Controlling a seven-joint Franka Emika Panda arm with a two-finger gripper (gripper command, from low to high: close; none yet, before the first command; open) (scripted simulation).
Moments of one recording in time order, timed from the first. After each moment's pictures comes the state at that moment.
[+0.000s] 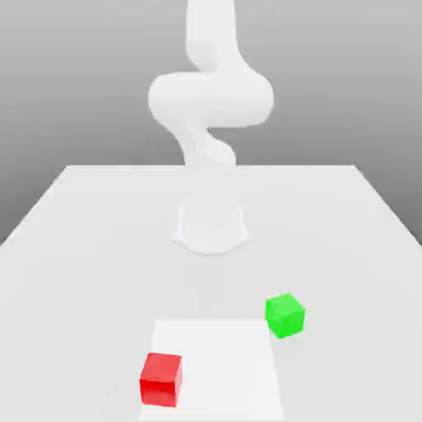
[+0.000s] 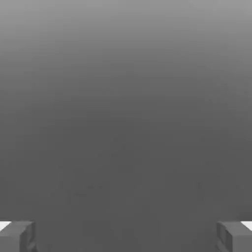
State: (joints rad) arm 0.00 -0.71 -0.01 -2.32 0.00 2.34 0.79
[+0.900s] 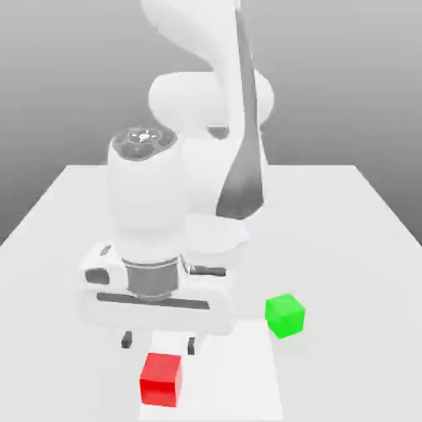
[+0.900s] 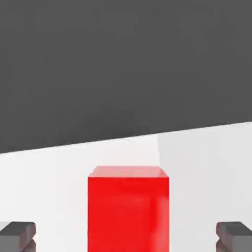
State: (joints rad) arm -0.07 0.28 -0.08 -2.52 0.06 2.80 0.71
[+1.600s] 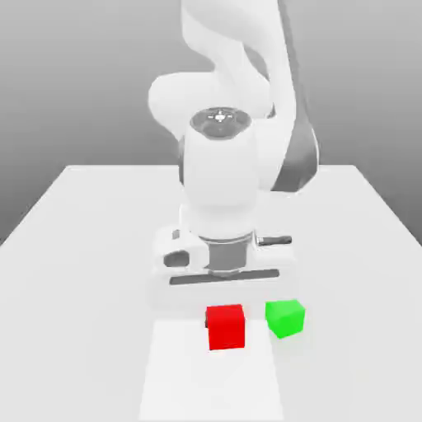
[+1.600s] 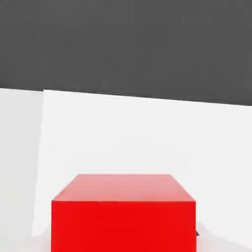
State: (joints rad) arm 0.14 -0.06 0.05 -2.75 0.09 2.69 0.64
